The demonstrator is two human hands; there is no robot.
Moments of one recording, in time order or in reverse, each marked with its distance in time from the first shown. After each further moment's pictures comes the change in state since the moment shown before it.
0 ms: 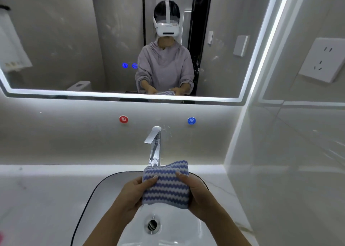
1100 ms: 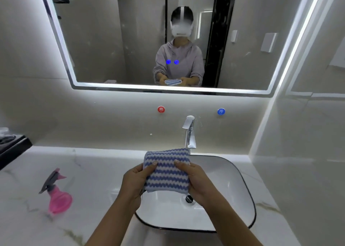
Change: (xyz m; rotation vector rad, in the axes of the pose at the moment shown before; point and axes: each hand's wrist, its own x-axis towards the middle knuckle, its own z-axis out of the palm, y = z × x) left_hand -0.112 0.016 -0.101 -0.062 0.248 0.223; right_hand -0.022 0.070 0.135 -0.018 0.005 -0.041
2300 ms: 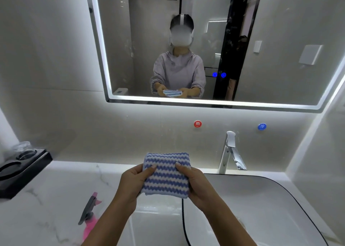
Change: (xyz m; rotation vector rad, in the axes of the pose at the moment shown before) left_hand 0.099 0.091 -0.161 0.129 0.002 0.093; right_hand 0.118 0.038 0.158 -0.065 0.038 -0.037
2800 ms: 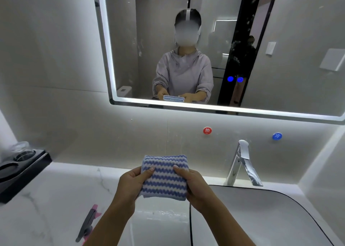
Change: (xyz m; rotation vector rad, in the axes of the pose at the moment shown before) left_hand 0.055 0.003 -0.020 0.002 0.040 -0.044; right_hand 0.063 -0.003 0.016 -0.092 -0.023 0.060
